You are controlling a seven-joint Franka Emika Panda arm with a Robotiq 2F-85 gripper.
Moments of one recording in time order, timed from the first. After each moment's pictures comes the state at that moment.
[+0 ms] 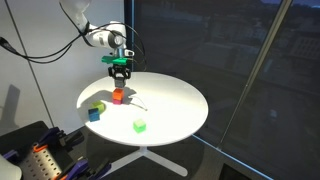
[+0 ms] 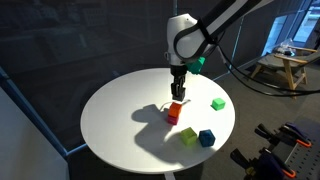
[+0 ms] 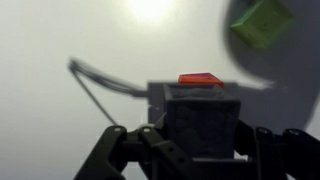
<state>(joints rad) 0.14 0.48 0.14 -1.88 -0.13 2.31 -0.14</state>
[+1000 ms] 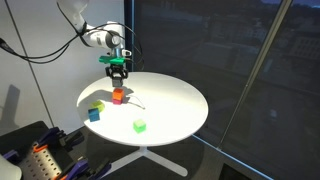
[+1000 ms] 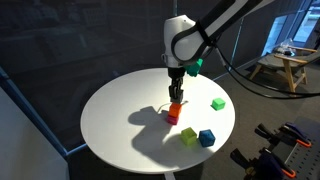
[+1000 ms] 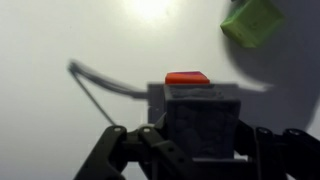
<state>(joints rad) 0.17 0.48 0.14 -1.88 -0.13 2.31 -0.14</state>
